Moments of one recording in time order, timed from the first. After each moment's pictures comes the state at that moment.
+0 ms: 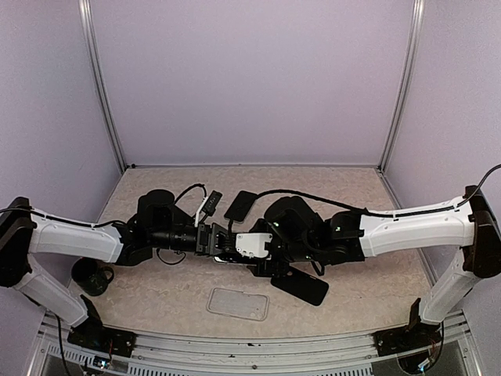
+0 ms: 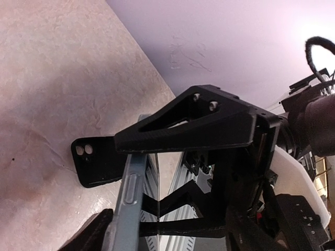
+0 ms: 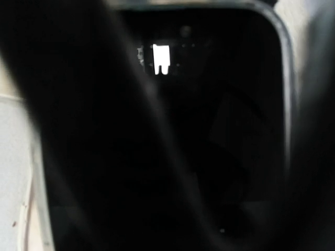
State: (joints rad) left arm -0.81 1.44 0.65 0.52 0.65 -0.76; right arm 1.18 1.60 1.11 -0.20 0.21 -0.60
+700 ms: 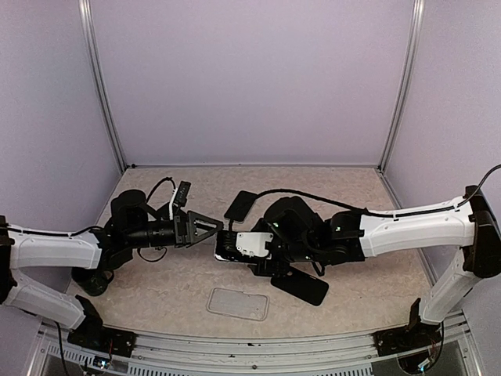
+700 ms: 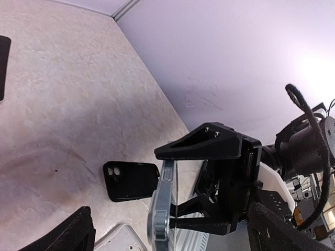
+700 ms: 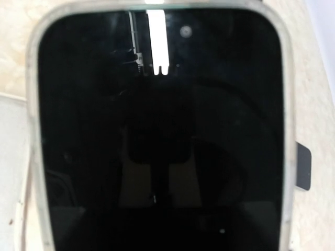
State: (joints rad) left arm -0.71 1.27 0.53 0.55 0.56 -0.79; right arm 1.19 1.60 1.12 -0.21 0.23 -0.58
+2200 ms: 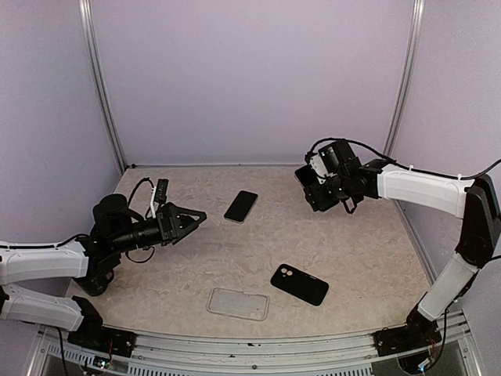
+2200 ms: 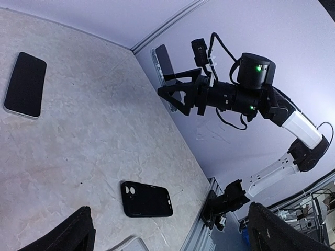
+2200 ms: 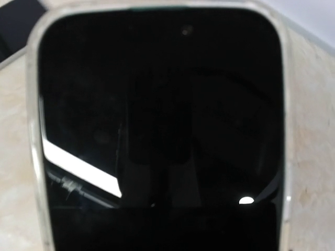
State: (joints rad) left arm -0.63 1.10 0.43 0.57 0.45 -0.85; right arm 0.63 1.62 1.26 -0.42 0.31 -0.02
